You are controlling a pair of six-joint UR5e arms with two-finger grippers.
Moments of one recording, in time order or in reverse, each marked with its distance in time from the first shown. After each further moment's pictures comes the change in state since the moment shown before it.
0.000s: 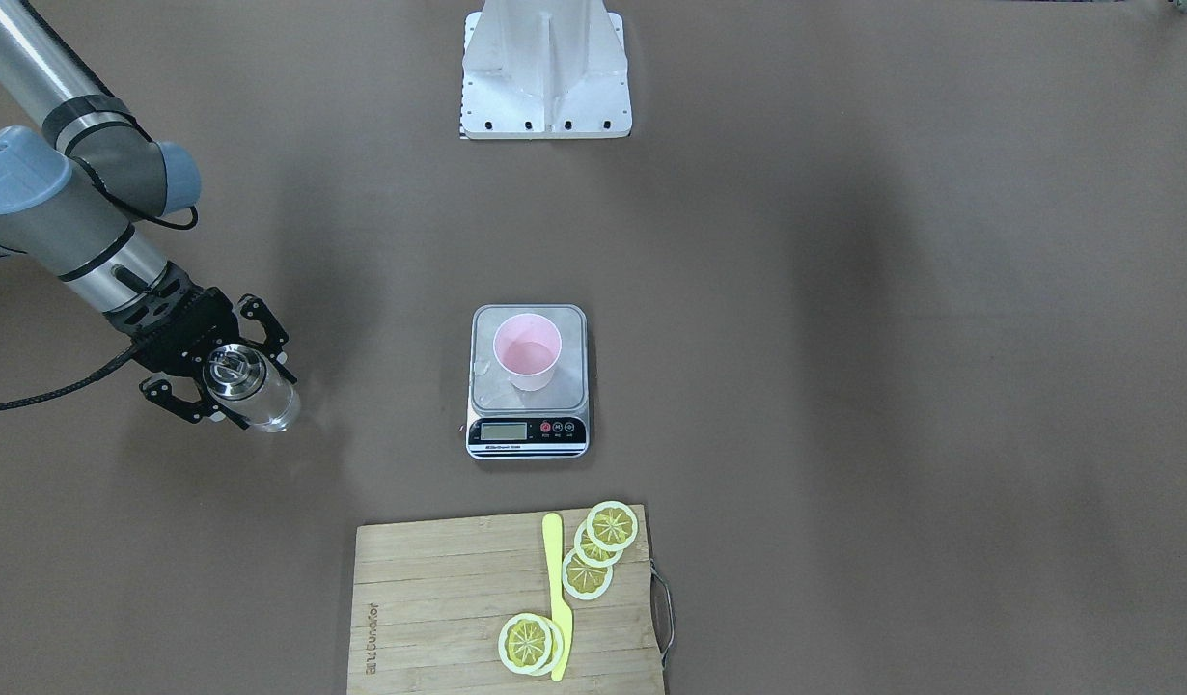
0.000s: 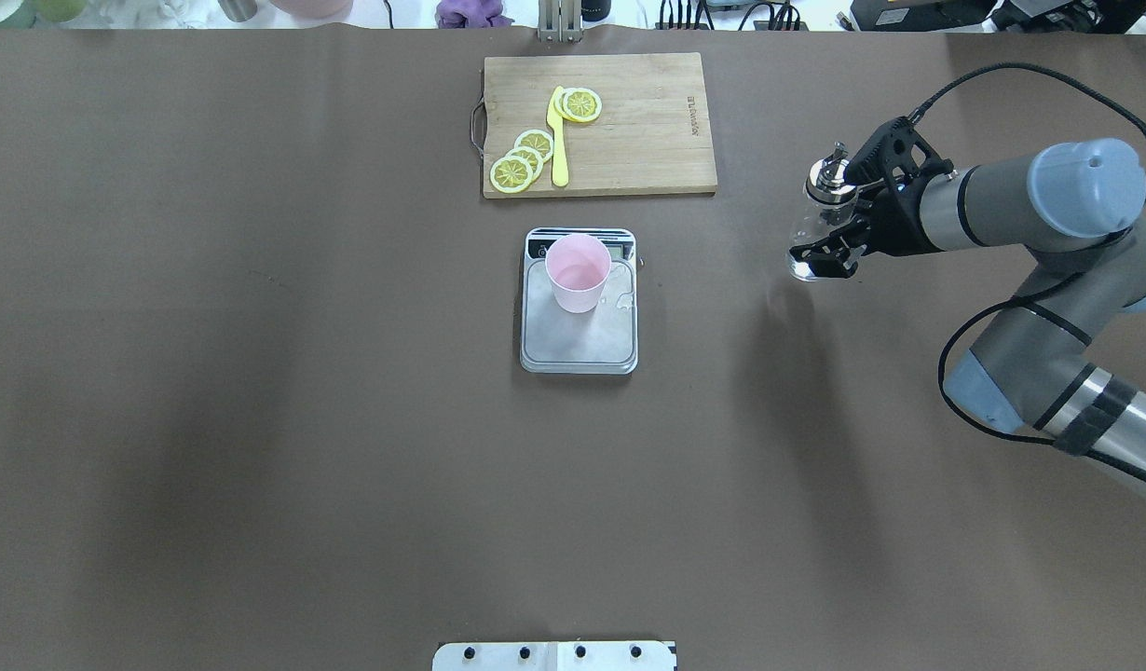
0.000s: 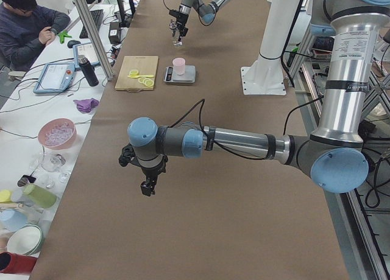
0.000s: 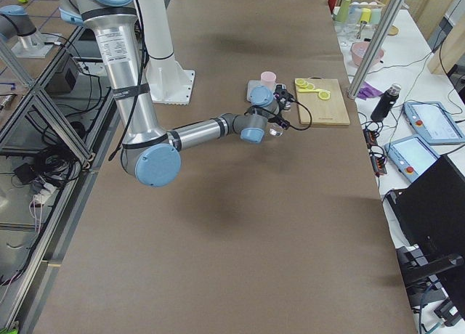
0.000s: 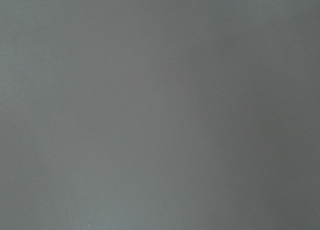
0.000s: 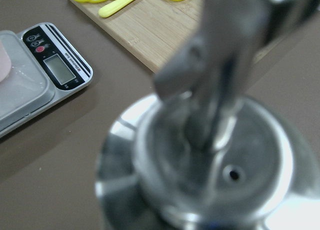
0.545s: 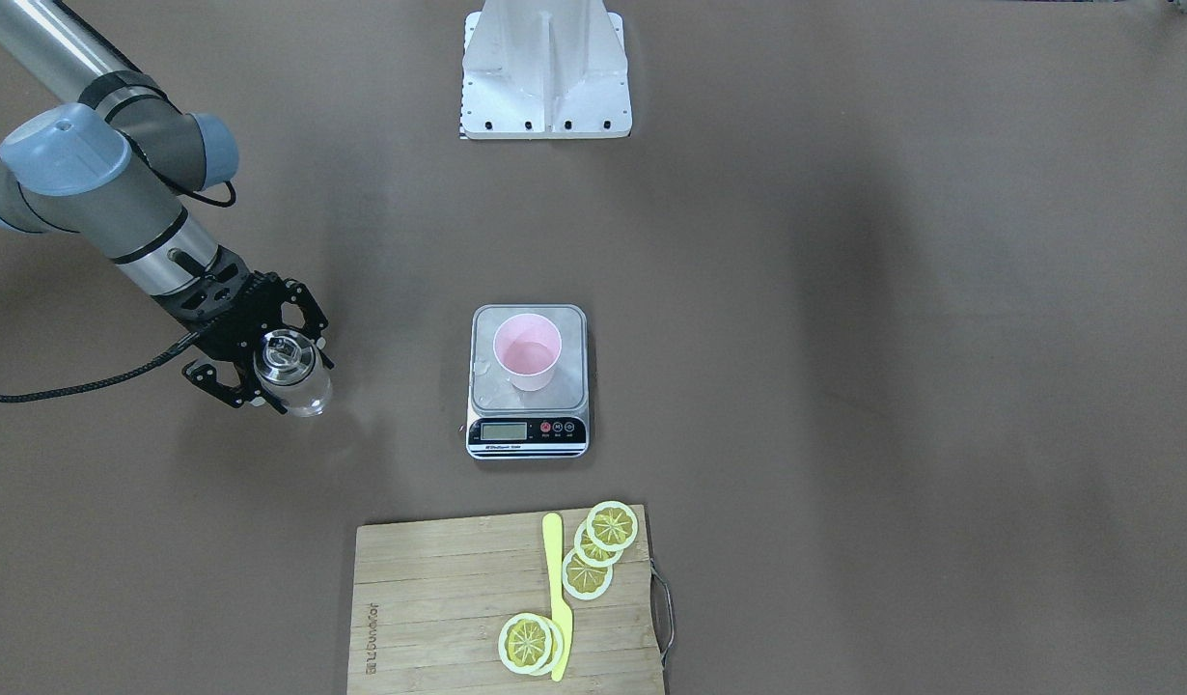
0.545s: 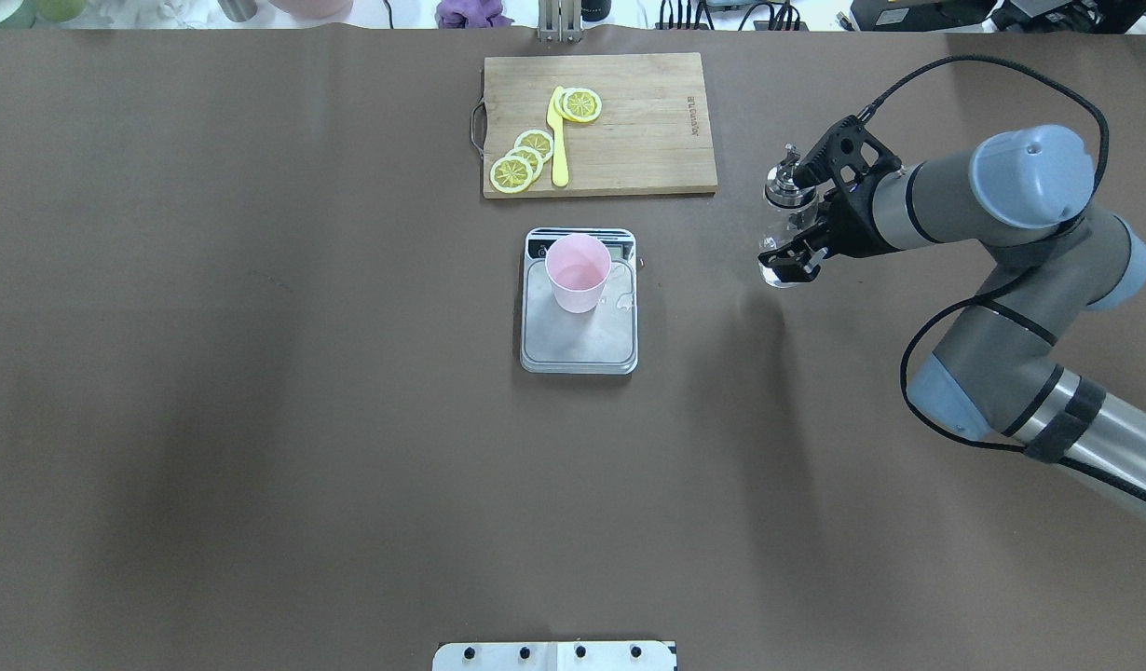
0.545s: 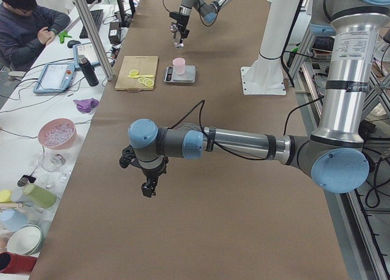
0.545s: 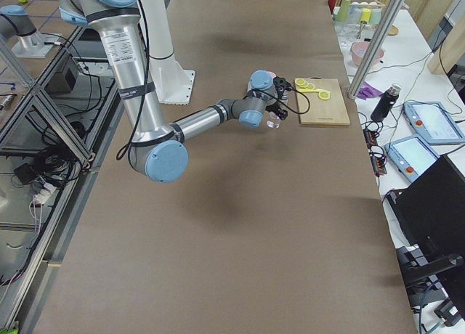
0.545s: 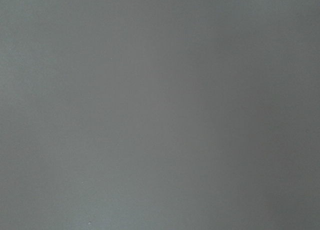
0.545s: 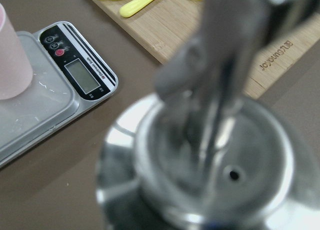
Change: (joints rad) left arm 0.000 0.006 0.004 0.000 0.000 -0.001; right arm -0.051 0.054 0.073 -0.203 -0.053 -0.023
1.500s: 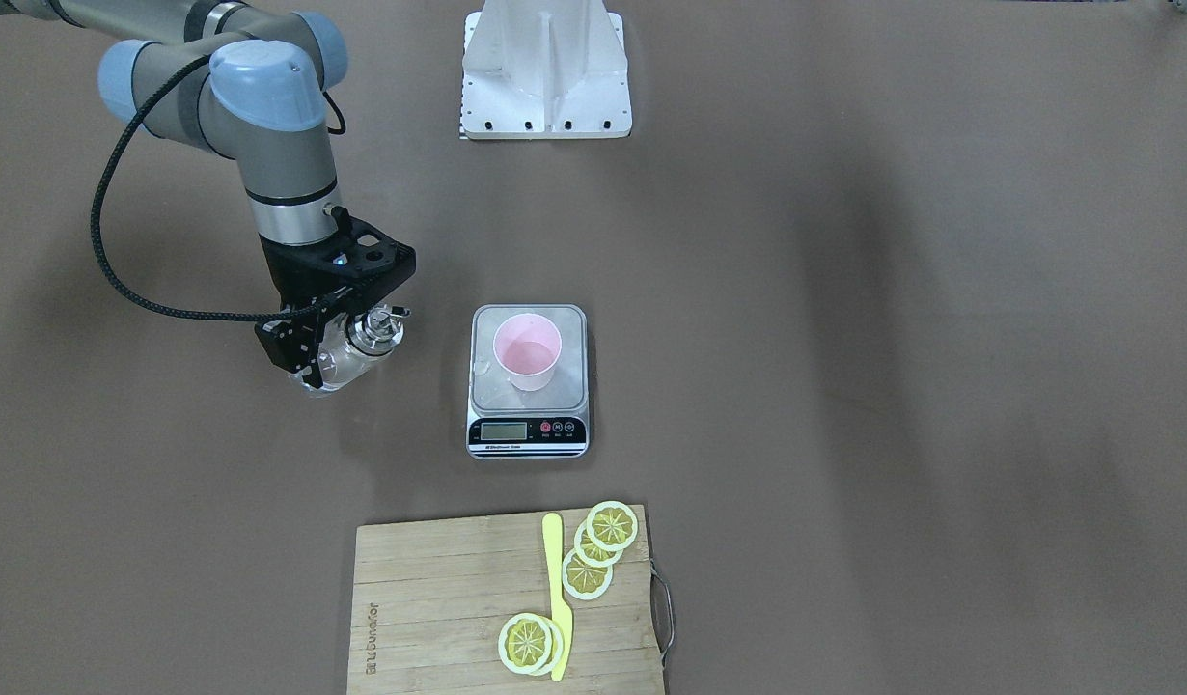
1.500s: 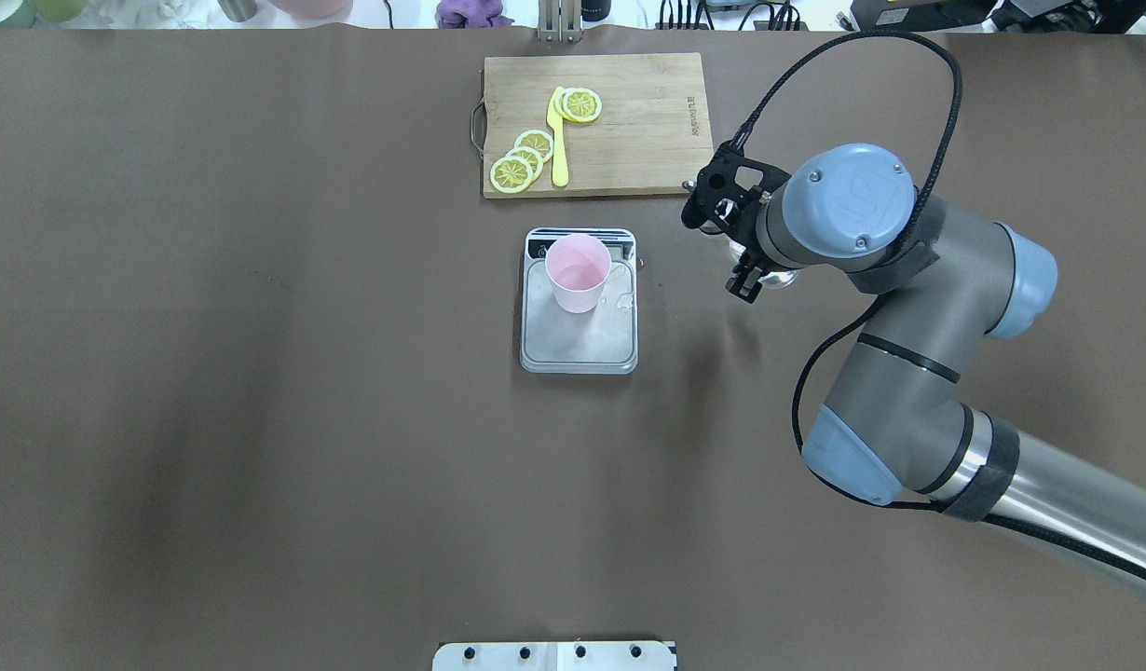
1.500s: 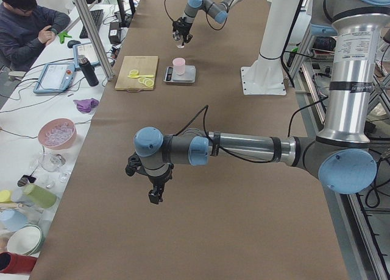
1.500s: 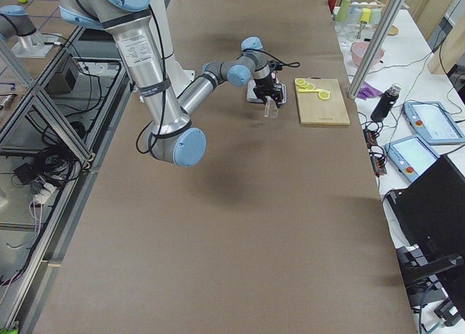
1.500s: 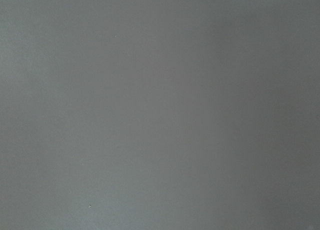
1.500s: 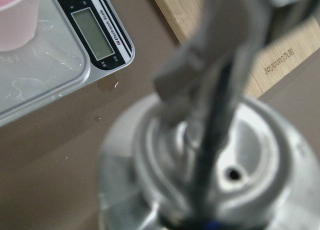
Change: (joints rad) left arm -0.002 0.040 0.001 0.002 0.000 0.000; right arm -0.154 0.176 0.177 -0.704 -0.354 -0.229
